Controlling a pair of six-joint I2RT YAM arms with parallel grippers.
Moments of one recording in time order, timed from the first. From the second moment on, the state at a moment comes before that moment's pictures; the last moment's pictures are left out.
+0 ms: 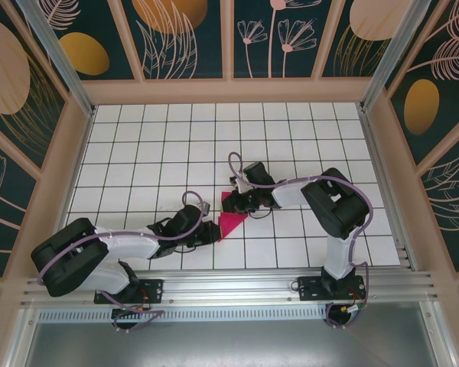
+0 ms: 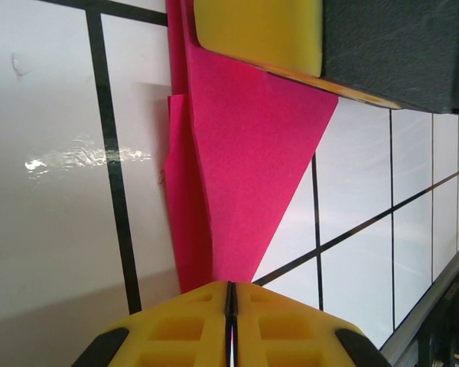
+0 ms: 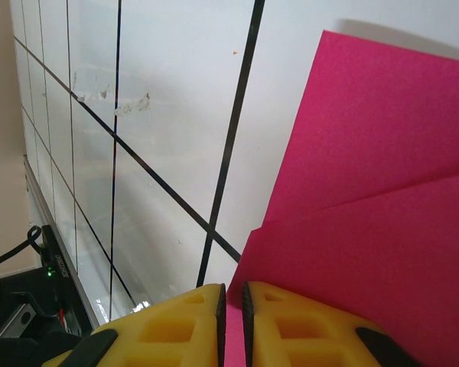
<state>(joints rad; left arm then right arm) -0.90 1.38 0.35 0.28 0.19 -1.03 0.67 1.89 0.87 0.09 -0.69 0.62</state>
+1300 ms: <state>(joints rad) -0.90 1.39 0.35 0.24 0.25 -1.02 0.67 1.89 0.87 0.10 -0.69 0.62</state>
